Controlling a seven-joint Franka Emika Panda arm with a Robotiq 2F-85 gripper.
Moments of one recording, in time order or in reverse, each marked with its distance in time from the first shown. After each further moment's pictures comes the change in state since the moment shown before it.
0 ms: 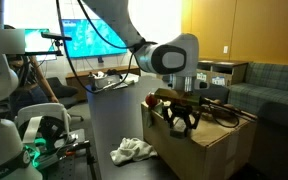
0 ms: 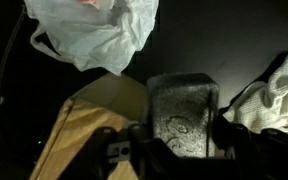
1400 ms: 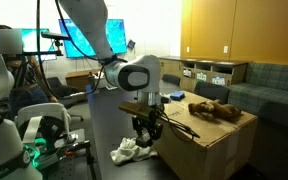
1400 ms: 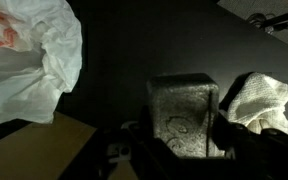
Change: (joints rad) arm 0.125 -0.086 0.006 -0.348 -0.056 0.200 0.282
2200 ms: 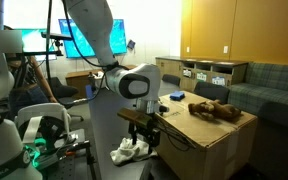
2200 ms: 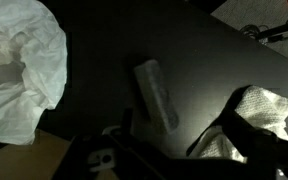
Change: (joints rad) arm 0.000 0.068 0.002 0.006 0.000 0.003 0.004
